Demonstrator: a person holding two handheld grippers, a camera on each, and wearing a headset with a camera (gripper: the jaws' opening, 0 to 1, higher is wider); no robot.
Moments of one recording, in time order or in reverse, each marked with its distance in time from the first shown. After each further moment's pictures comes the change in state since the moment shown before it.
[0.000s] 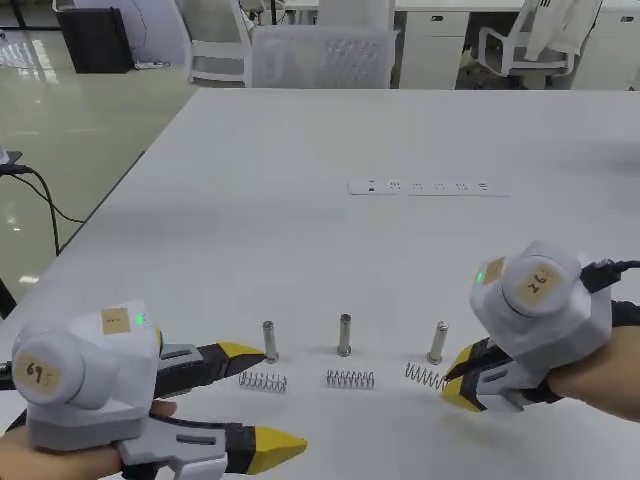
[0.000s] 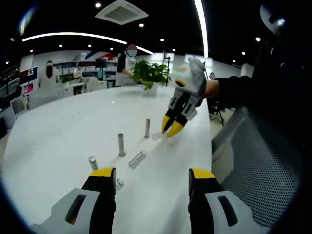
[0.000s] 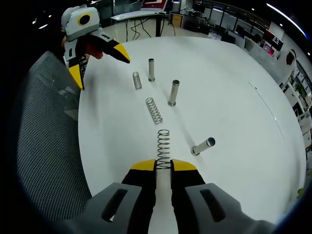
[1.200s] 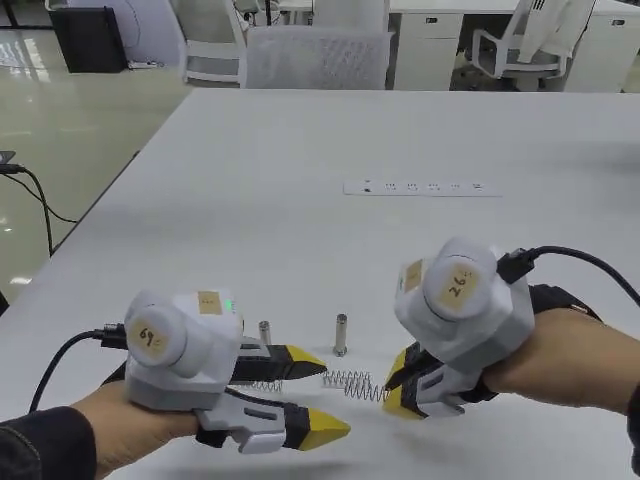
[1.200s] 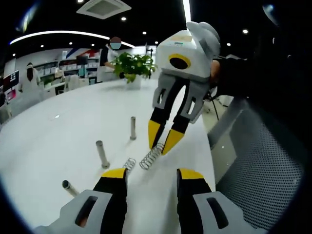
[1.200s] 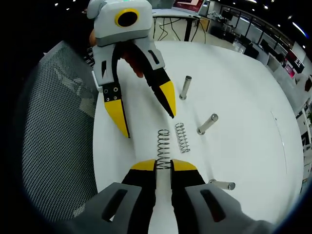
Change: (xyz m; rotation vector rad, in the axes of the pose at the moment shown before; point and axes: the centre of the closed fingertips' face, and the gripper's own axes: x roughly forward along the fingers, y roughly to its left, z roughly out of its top) left arm 0.049 -0.012 -0.002 0.077 0.063 -0.141; right arm 0.018 0.042 0.044 -0.196 0.013 0.119
